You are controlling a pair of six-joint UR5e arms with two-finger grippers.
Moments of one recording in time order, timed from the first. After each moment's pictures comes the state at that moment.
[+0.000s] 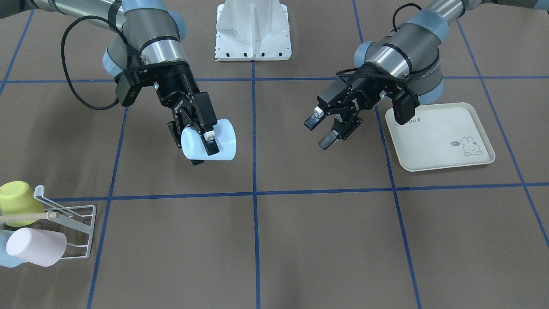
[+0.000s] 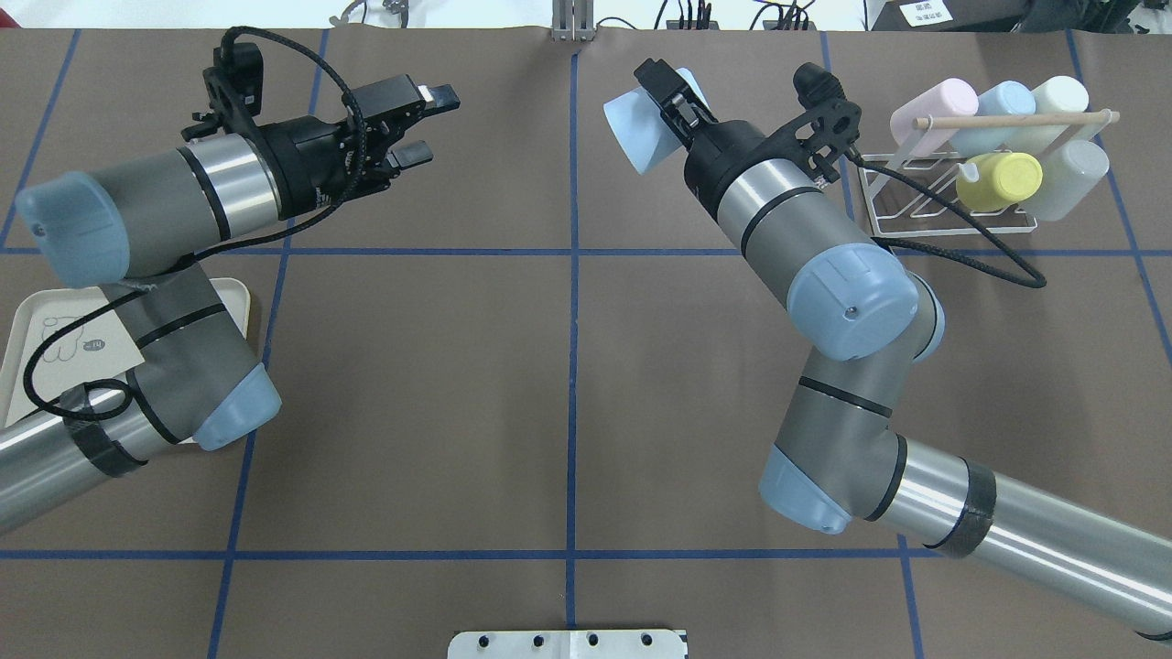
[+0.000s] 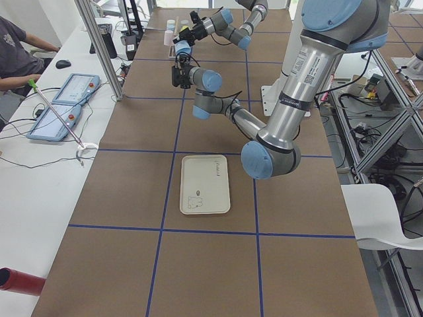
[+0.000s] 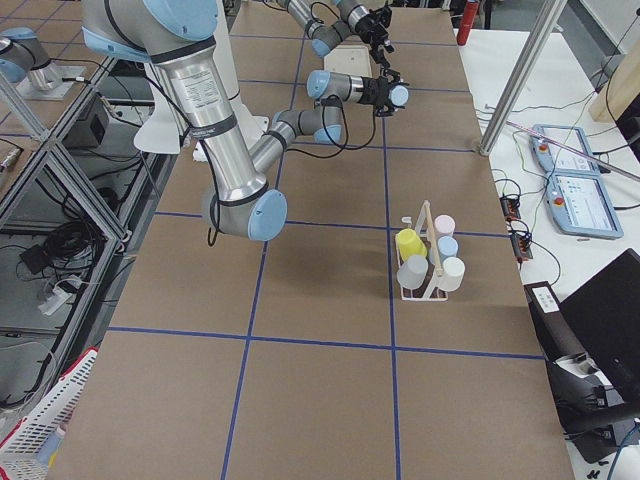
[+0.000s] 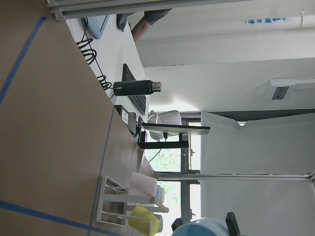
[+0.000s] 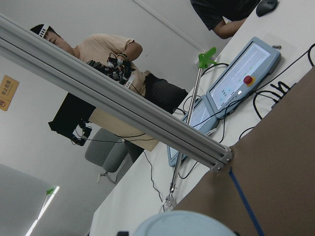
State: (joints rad) left arm -0.73 -2.02 -1.64 -2.85 -1.61 -1.69; right arm 0.56 -1.05 1.69 -0.68 1.02 1.73
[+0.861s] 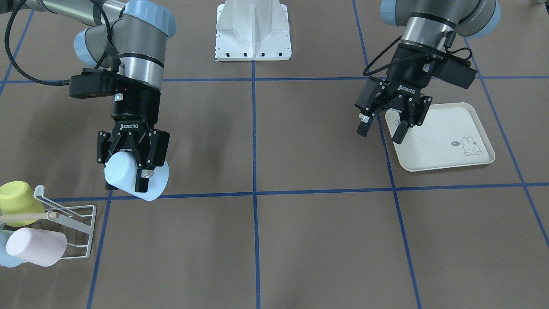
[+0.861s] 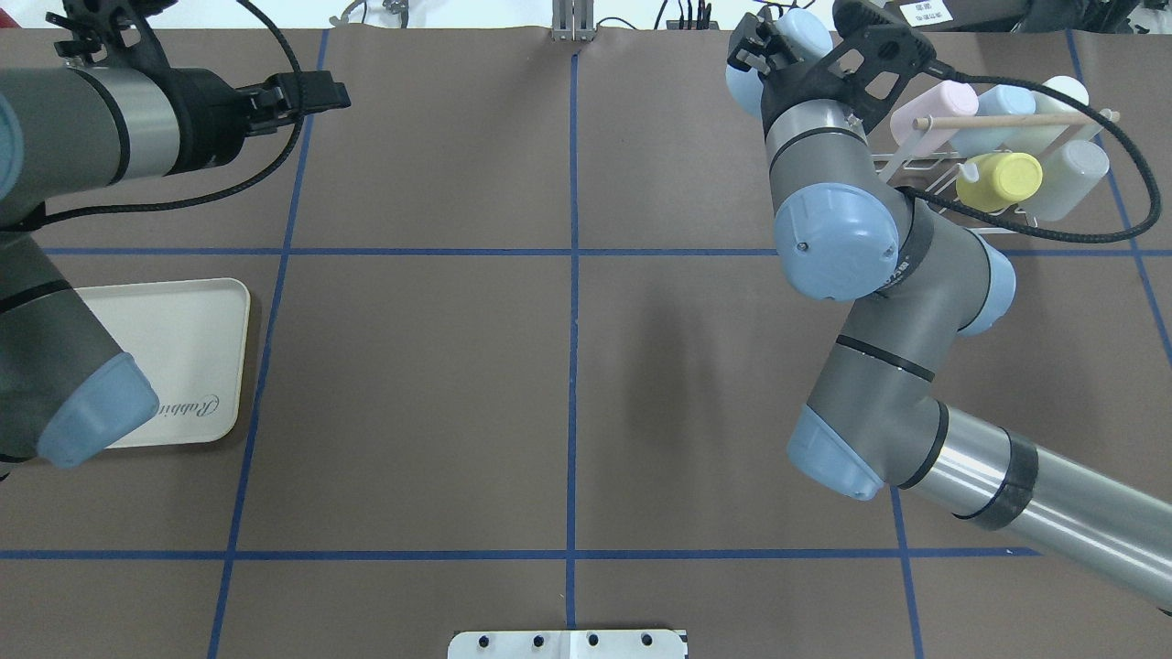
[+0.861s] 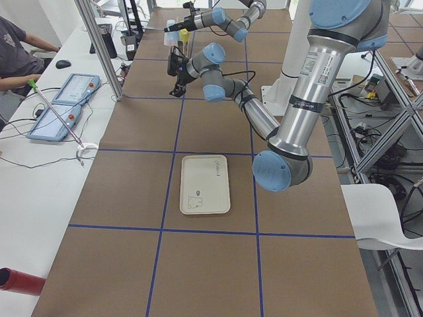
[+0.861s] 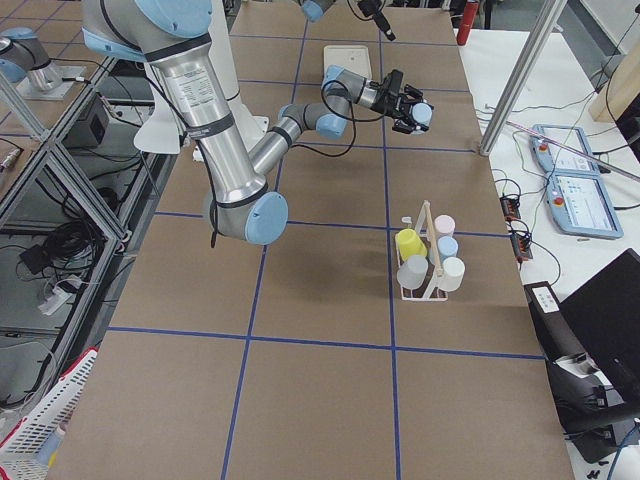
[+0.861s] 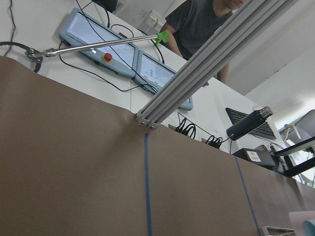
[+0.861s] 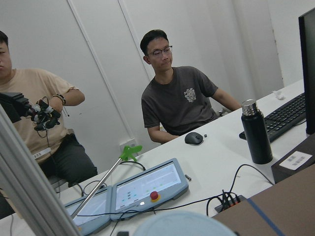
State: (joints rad) left arm -0.84 -1.90 -1.98 -2.09 -1.65 -1.27; right arm 0.64 -1.06 1.77 -1.20 0.80 1.50
